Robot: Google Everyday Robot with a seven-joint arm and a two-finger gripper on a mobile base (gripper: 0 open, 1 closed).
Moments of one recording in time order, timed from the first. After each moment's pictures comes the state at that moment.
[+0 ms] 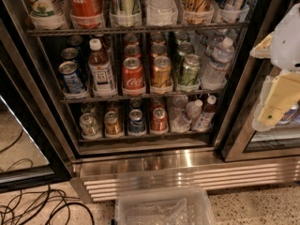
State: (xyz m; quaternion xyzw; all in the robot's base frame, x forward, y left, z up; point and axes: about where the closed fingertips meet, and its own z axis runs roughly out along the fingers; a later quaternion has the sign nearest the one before) arm 0.439 -0.216 0.978 -0.60 0.78 -0.04 0.16
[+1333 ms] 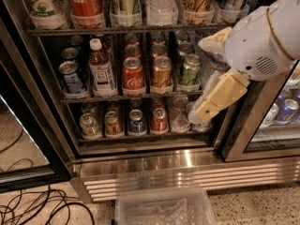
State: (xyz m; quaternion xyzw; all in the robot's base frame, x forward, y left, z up) arm 0.450 -0.105 0.991 -0.60 0.71 0.10 0.34
